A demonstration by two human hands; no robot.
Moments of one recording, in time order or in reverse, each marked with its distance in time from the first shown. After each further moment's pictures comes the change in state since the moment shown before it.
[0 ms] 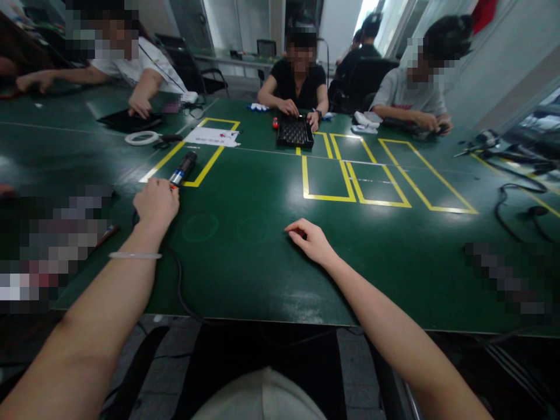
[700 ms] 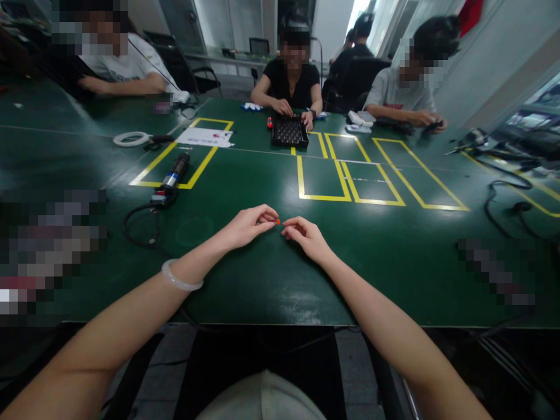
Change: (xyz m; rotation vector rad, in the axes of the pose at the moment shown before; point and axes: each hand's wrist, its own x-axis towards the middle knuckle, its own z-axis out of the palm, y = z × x) left_hand -0.079 0.165 -0.026 -1.016 -0.534 0.678; right_hand 0.004 0.001 0.003 0.396 0.010 0.179
